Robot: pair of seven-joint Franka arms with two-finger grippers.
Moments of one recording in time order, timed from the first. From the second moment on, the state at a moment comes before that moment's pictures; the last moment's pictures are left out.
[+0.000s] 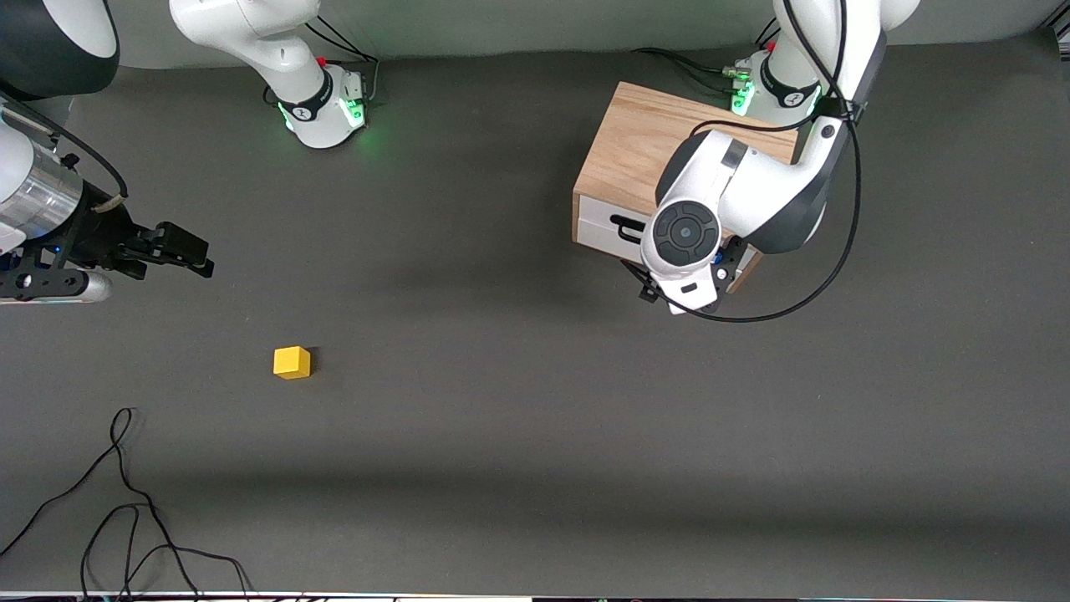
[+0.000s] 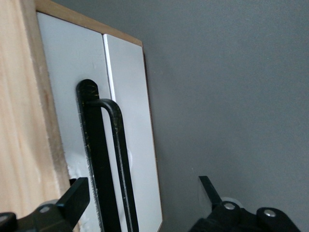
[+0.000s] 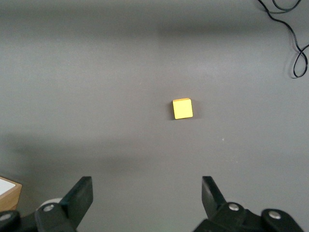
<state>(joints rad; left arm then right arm) -0.53 0.37 -0.04 -1.75 -0.07 1.78 -1.66 0.27 0.07 -0.18 -1.54 0.06 1.61 0.12</state>
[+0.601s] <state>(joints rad) -0.53 0.37 -0.04 -1.81 -0.07 1.85 -1.69 0.27 0.07 -0.18 -1.54 0.06 1.61 0.12</state>
